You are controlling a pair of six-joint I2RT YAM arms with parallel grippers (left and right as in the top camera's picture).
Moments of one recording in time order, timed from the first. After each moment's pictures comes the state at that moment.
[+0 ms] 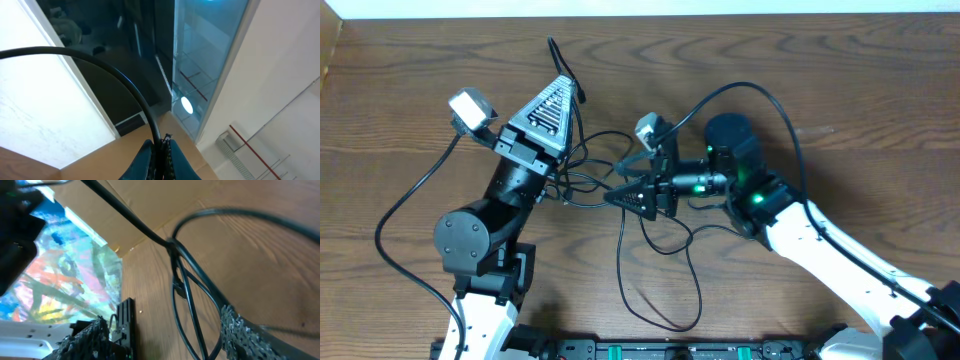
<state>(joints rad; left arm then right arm) -0.18 0.91 0.66 0.77 0.35 -1.48 0.65 1.49 0.95 0.22 -0.88 0.34</state>
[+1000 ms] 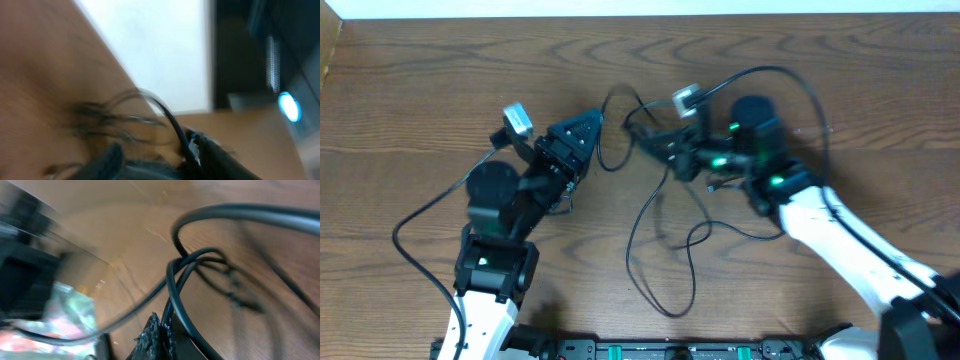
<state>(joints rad) -0.18 0.92 0.68 0.05 0.38 -1.32 0.45 1.49 0.95 0.22 -0.81 0.53</state>
